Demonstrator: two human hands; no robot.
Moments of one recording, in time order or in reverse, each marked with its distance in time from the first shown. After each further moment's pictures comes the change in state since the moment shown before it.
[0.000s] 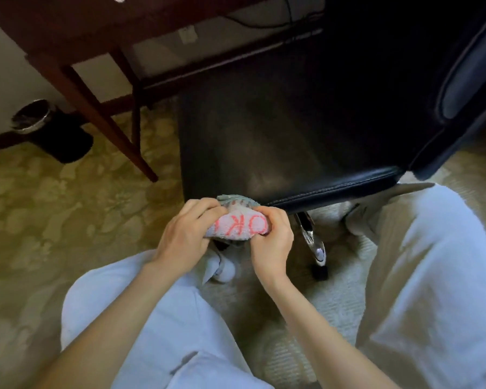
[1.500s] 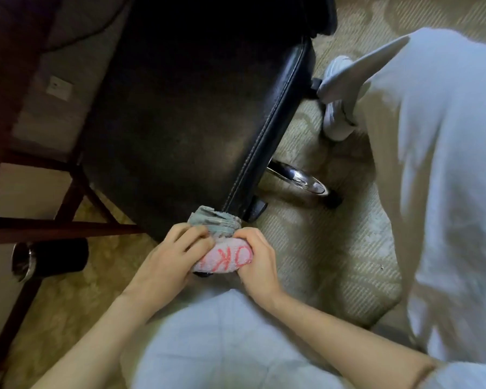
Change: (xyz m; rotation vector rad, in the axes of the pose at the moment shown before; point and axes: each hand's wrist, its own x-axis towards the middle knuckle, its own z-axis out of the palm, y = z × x) left_hand 0.078 0.008 0.000 0.336 -0.639 0.682; right_hand -0.033 0.056 0.020 0.345 0.193 0.269
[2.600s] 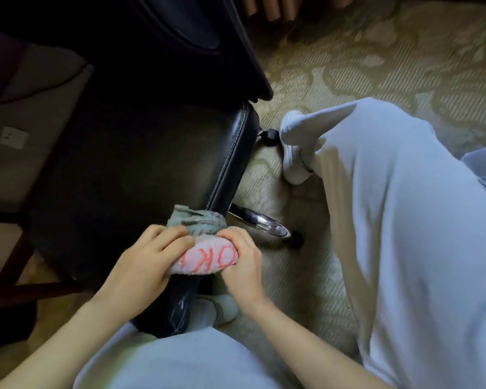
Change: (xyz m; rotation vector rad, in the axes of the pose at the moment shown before) left_hand 0.100 -0.001 -0.044 -0.015 0.120 0.054; right_hand 0.083 -0.026 -0.055 0.000 0.196 -0.131
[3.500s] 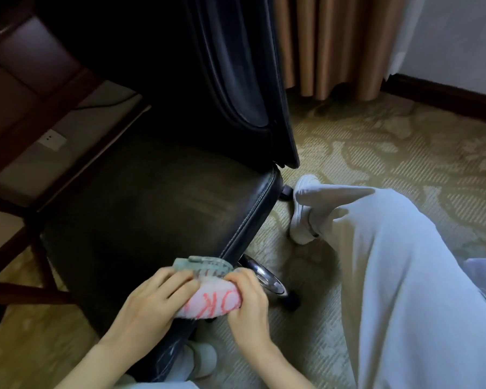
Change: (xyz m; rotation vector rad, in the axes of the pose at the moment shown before) left_hand -0.007 0.006 0.012 0.017 0.206 -0.083; right_hand 0.023 -0.010 -0.014 -0.209 -0.180 -0.140
